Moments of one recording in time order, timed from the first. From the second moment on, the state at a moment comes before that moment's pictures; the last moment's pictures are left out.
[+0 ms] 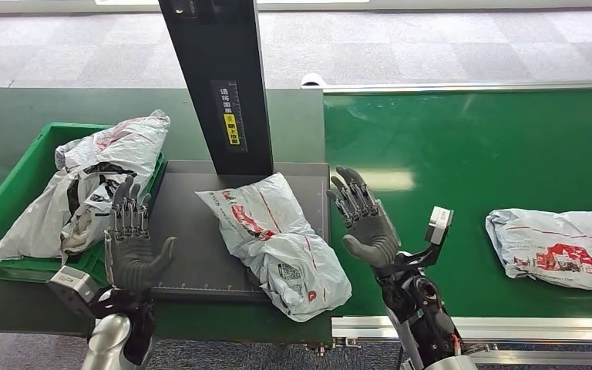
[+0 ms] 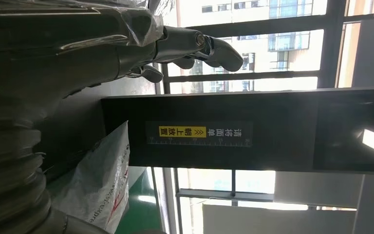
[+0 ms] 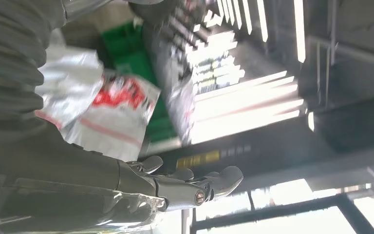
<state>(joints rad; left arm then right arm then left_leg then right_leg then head) -0.10 -0.13 -0.01 -1.38 0.00 -0.07 -0.70 -0.38 0.05 0.22 -0.96 -0.37 0.65 -0.60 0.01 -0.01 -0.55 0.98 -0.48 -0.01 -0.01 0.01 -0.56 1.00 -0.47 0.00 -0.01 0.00</state>
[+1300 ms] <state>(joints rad) -0.21 -0.13 -0.28 -1.05 -0.82 0.04 -0.24 -0.20 0.04 -0.17 -1.25 0.10 0.25 -0.52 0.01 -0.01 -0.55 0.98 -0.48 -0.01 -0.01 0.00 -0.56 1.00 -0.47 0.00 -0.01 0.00</state>
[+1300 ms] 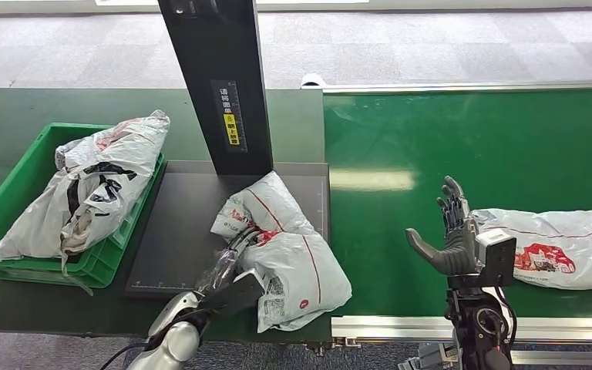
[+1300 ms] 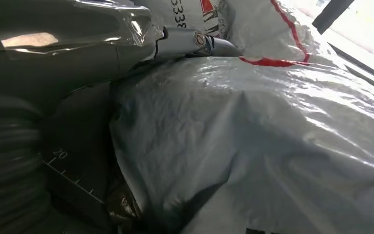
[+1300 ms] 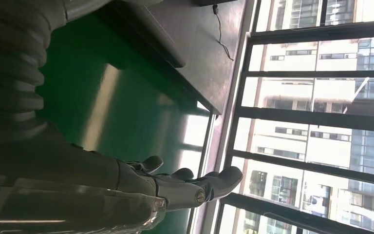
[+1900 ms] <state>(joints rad) -0.29 -0.16 -0.29 -0.92 -0.95 0.07 -0.15 -0.17 0.07 -0.20 -1.28 0.14 0.27 -0.51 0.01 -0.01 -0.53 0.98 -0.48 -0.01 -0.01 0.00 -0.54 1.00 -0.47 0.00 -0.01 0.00</state>
